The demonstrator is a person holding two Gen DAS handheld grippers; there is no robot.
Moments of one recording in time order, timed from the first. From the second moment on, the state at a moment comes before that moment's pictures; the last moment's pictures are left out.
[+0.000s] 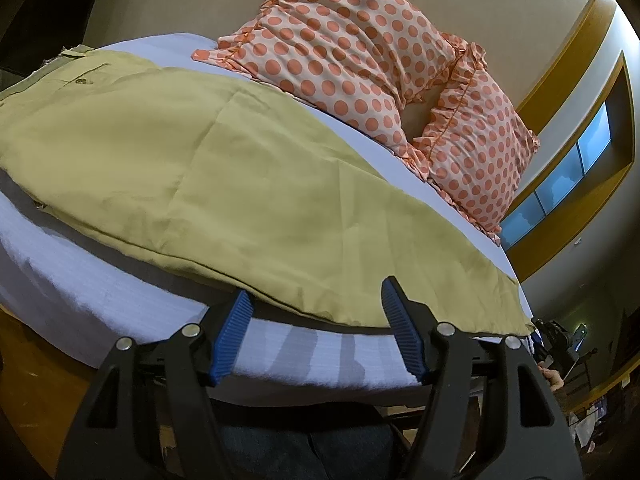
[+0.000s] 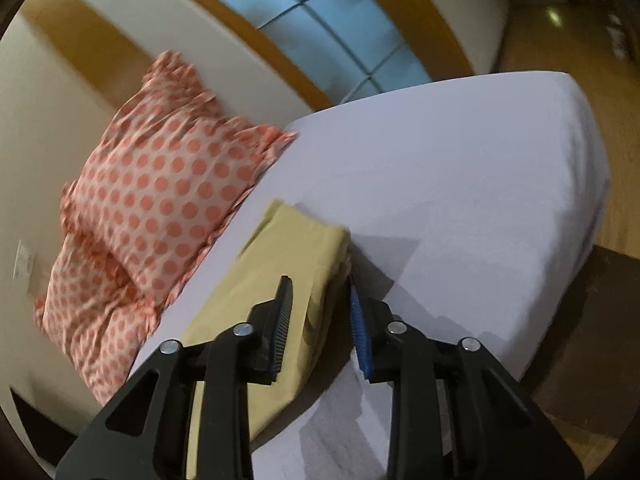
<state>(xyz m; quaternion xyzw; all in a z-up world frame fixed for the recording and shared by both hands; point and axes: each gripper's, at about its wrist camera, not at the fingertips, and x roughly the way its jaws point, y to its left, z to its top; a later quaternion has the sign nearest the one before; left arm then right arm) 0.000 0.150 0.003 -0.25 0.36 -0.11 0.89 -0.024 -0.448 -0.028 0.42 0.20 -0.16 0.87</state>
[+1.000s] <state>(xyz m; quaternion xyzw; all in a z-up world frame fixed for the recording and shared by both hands) -0.025 0.177 0.028 -0.24 0.30 -0.06 0.92 0.086 -0.144 0.055 0.29 0.25 0.30 0.88</state>
